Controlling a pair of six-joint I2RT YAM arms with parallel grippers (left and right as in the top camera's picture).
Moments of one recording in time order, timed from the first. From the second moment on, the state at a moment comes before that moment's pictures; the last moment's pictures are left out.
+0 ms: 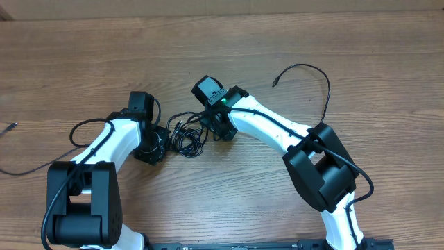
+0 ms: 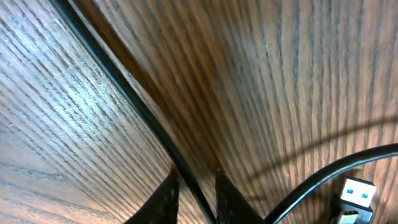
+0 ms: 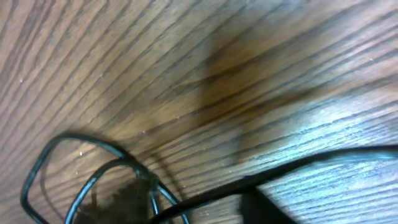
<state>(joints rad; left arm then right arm) -0.05 1.73 0.93 -0.71 0.14 -1.23 0.73 2.15 1.61 -0.79 0.00 1.32</state>
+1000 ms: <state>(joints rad) -0.05 1.73 0.93 -0.71 0.14 -1.18 0.70 2.15 1.59 -0.78 -0.12 1.53</state>
